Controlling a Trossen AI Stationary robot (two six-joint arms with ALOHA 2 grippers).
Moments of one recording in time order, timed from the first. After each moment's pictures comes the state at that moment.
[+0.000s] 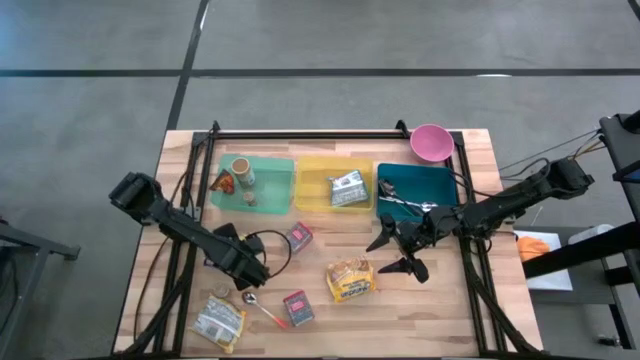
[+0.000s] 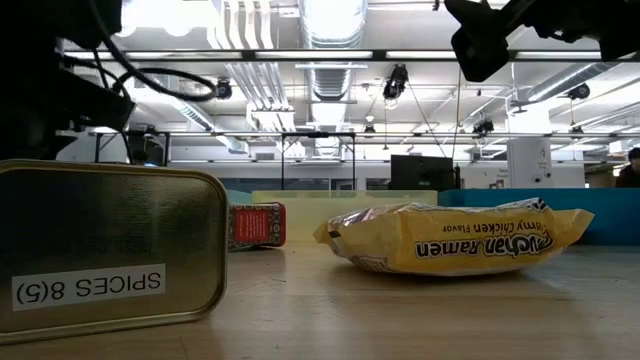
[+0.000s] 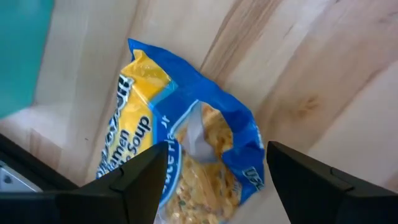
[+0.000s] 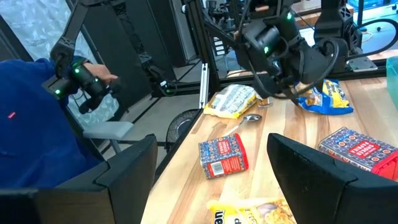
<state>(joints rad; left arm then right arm) -0.52 1.63 0.92 -1.10 -0.14 -1.01 0.30 1.11 0.42 0.61 -0.16 0.31</state>
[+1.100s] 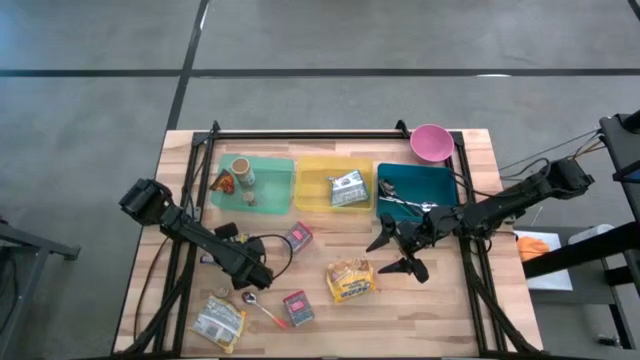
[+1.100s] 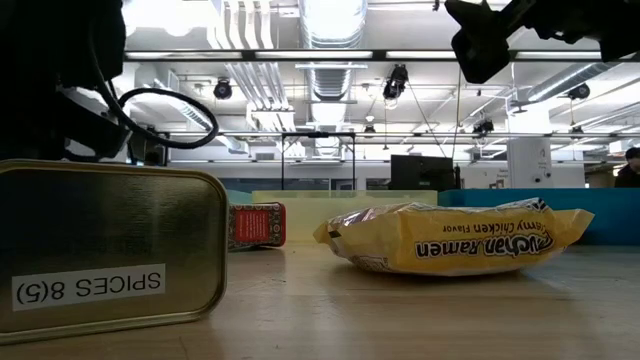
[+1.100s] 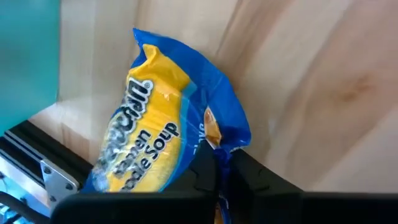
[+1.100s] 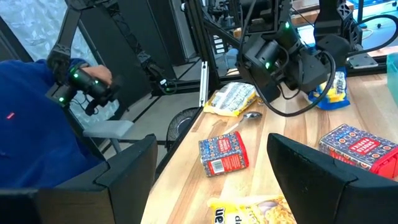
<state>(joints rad) -0.51 1.73 0.95 -1.18 -0.13 -0.93 0.30 1.11 0.42 0.60 -0.16 0.31</state>
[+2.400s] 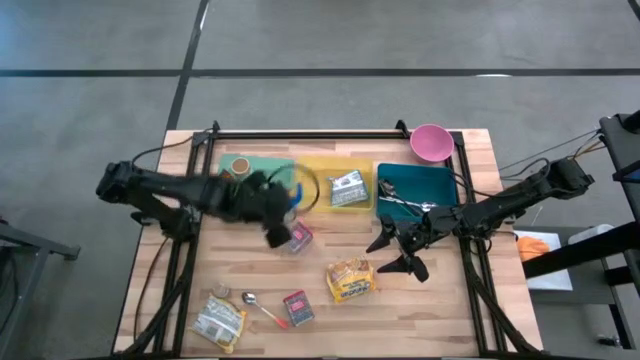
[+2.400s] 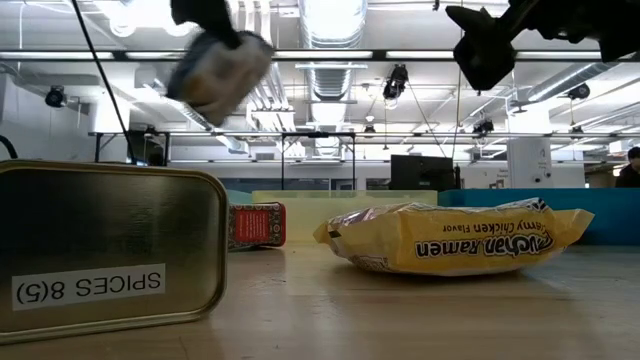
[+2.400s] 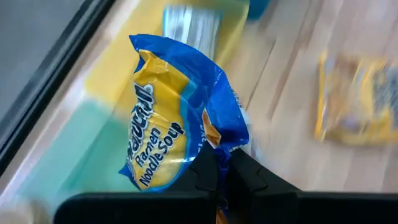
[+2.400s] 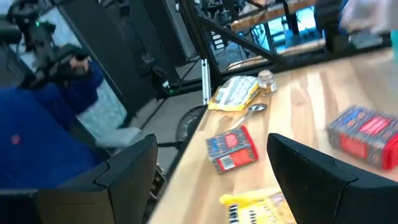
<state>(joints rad) -0.19 1.46 1.43 -1.06 -0.43 -0.49 0.29 1.11 0.42 0.59 -0.16 0.45</state>
